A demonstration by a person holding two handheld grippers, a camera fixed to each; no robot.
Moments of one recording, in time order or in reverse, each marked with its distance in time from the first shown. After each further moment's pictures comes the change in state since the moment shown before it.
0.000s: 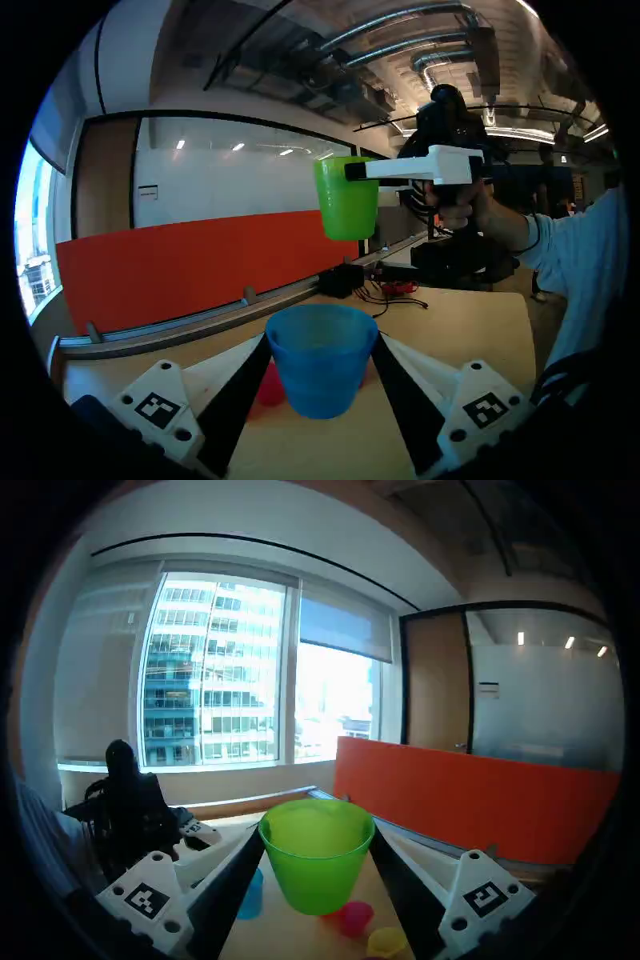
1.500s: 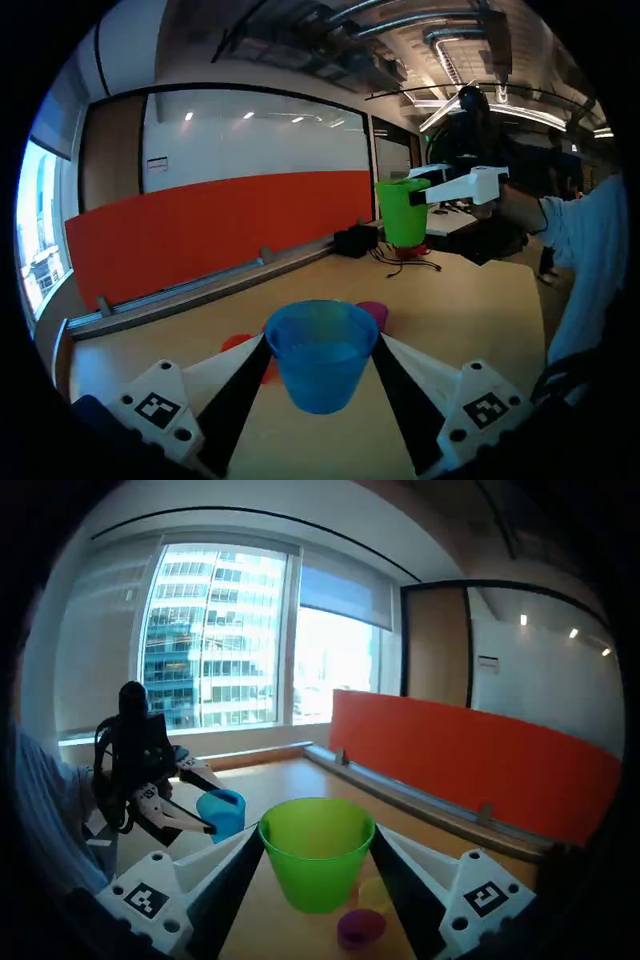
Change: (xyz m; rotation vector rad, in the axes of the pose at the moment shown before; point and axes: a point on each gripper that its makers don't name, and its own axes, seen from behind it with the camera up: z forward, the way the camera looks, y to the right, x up) left arm -0.059 -0.029 -0.023 0.042 -0.155 -0.004; right arm -0.100 0.018 -0.040 0.011 -0.153 -0.015
